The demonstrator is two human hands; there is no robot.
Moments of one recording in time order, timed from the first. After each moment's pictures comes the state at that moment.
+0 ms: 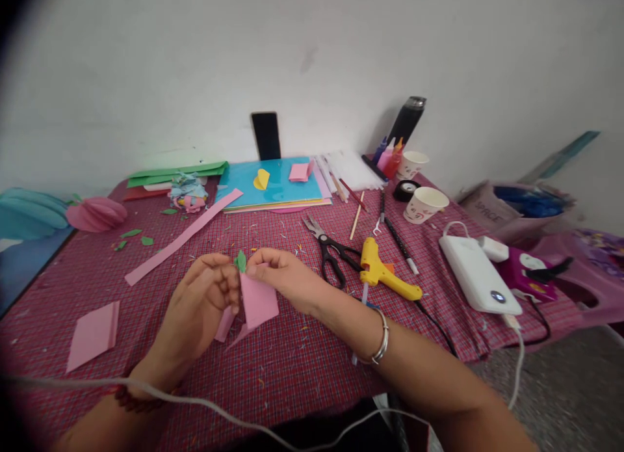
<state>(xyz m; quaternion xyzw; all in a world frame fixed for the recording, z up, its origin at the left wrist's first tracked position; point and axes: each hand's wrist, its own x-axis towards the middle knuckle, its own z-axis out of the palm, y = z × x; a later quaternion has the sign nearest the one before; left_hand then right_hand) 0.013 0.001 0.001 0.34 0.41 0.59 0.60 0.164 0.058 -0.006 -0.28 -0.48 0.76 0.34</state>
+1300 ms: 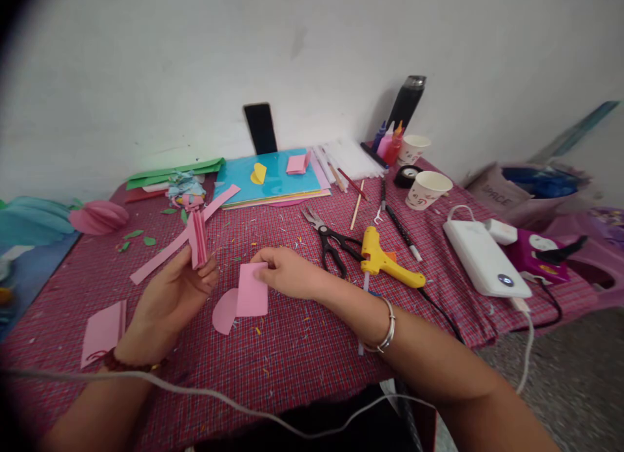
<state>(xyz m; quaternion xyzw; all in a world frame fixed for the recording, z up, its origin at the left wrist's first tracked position) -0.026 0.029 -0.001 0.16 0.40 0.64 0.63 0.171 0.066 -0.007 -0.35 -0.71 0.57 0.22</state>
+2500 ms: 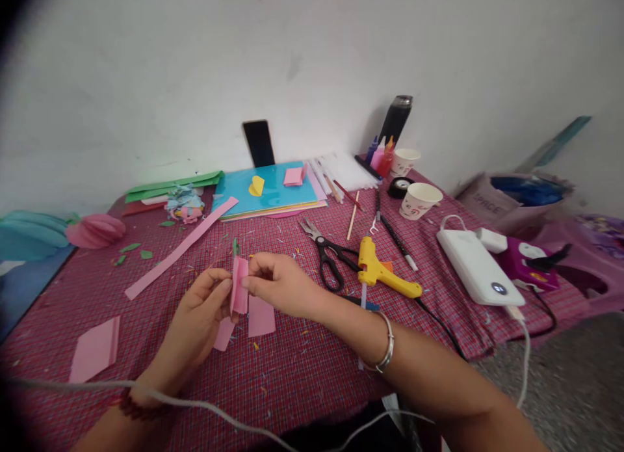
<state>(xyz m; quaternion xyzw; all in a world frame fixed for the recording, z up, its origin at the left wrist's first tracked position) 0.007 0.006 -0.017 0.38 0.51 0.54 0.55 0.168 0.057 -0.002 -0.30 -0.68 0.57 0.36</state>
